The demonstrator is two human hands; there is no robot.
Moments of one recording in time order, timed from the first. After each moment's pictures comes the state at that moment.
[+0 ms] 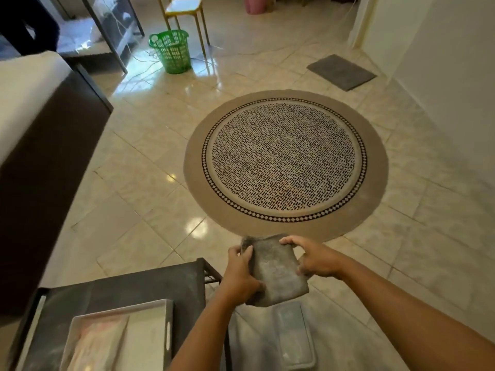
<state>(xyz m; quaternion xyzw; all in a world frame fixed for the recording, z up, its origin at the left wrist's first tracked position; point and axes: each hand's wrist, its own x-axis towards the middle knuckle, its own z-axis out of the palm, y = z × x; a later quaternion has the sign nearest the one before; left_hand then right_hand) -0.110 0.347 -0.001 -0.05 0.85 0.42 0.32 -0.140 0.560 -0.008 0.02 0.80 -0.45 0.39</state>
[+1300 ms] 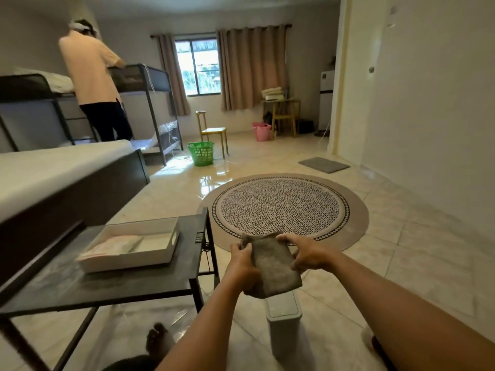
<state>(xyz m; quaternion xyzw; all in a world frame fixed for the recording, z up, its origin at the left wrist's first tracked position) 0.205 0.368 -0.143 0.05 0.91 0.40 0.06 0.178 0.567 -0.128 -0.12 0.90 -0.41 0.14</state>
